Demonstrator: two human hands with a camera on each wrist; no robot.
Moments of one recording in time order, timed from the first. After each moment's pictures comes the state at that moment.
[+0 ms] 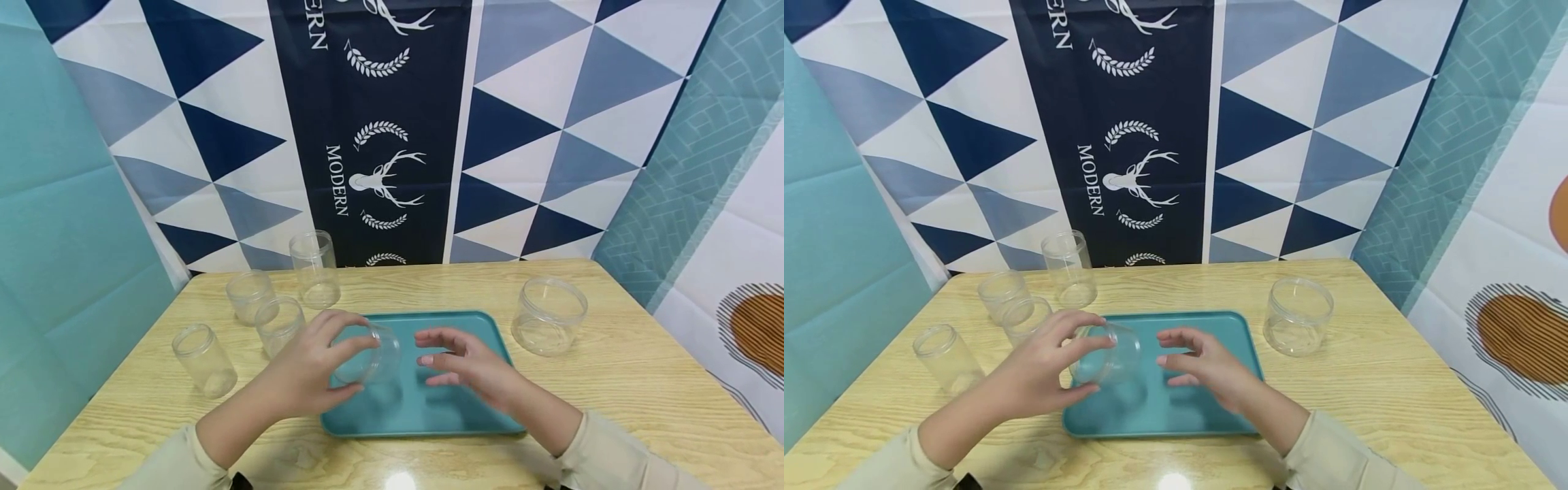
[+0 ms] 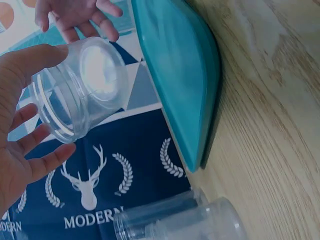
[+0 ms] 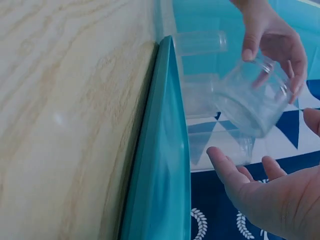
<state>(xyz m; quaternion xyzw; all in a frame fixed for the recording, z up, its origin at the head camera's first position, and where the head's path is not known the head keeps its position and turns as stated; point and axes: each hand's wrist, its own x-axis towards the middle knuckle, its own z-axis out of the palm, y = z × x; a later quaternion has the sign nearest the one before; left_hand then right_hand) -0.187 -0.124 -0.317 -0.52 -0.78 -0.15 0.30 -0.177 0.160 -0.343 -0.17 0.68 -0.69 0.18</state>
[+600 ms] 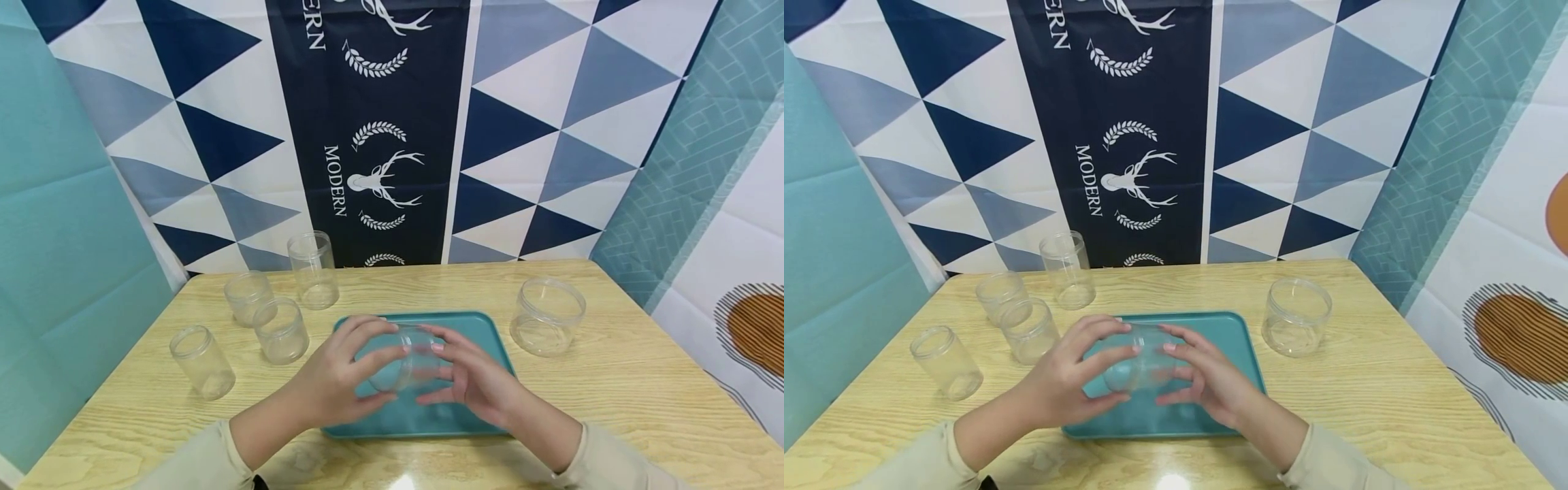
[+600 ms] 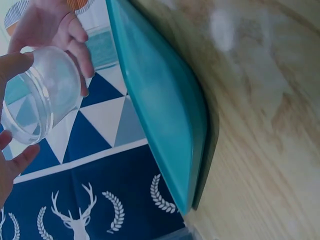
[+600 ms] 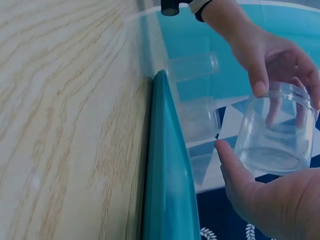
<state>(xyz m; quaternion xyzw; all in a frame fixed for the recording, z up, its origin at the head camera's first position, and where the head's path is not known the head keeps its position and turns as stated) -0.185 -0.089 -0.325 -0.58 -0.69 -0.19 0.39 -0.167 0.158 -0.343 -0.13 0.54 -0.79 0.25</state>
